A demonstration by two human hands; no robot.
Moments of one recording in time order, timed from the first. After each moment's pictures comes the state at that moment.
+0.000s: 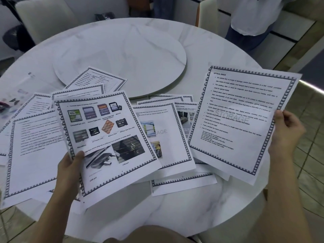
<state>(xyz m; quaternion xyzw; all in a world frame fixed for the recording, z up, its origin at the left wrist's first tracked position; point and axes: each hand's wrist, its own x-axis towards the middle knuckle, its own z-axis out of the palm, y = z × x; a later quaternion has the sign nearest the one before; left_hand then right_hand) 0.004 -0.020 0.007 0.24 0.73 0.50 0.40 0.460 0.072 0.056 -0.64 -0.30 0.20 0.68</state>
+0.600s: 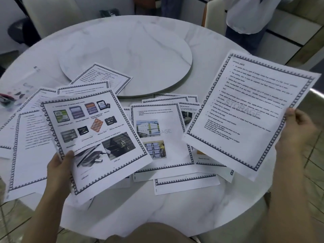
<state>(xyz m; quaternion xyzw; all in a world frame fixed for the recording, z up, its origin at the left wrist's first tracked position) -0.023 -0.029 0.004 0.20 0.74 0.53 0.37 0.458 0.084 0.067 -0.65 -0.28 0.20 0.68</state>
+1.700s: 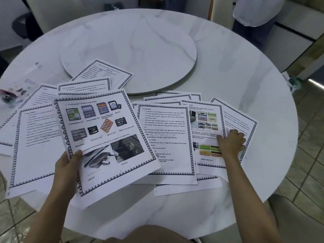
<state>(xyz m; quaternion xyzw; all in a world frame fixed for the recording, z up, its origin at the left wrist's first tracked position) -0.006 -0.027 0.009 0.22 0.75 0.48 0.39 0.384 0.111 -0.058 -0.88 -0.42 0.16 0.17</state>
